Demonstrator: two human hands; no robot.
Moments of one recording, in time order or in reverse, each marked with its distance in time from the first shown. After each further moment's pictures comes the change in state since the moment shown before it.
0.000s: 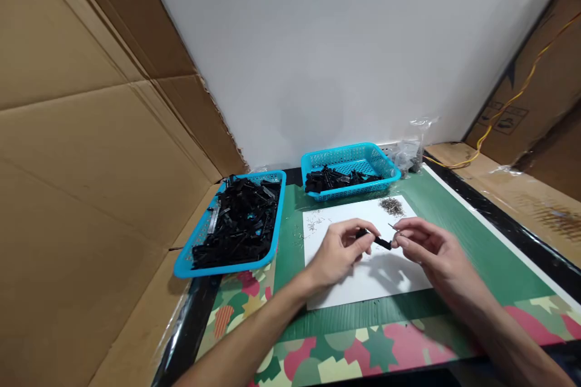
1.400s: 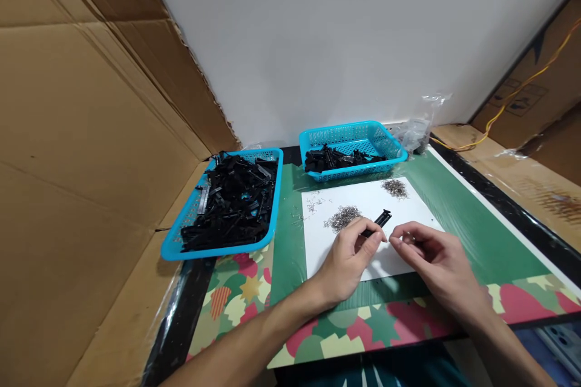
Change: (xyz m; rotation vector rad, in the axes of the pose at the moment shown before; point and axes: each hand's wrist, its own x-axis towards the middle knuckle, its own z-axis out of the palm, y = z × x) left_hand -0.027 -0.016 0.022 0.072 0.052 -0.029; right_hand -0.031 -0.008 0.024 -0.359 0.006 0.005
